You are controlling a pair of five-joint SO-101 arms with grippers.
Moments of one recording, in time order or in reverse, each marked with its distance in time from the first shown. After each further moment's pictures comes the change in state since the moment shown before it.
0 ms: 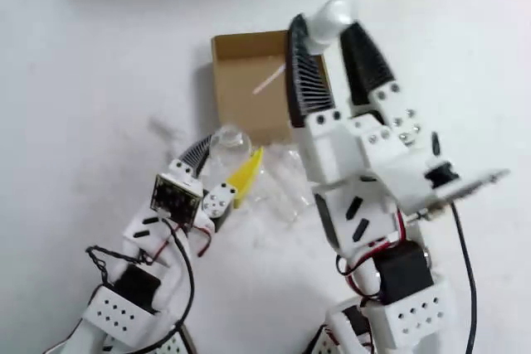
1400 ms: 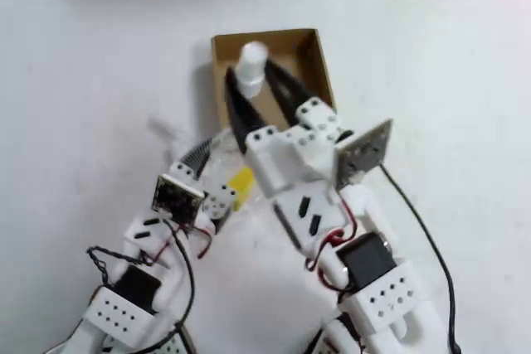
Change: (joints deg) left arm 0.0 0.0 0.7 0.0 0.0; right arm -9.1 2.5 11.7 3.5 -0.1
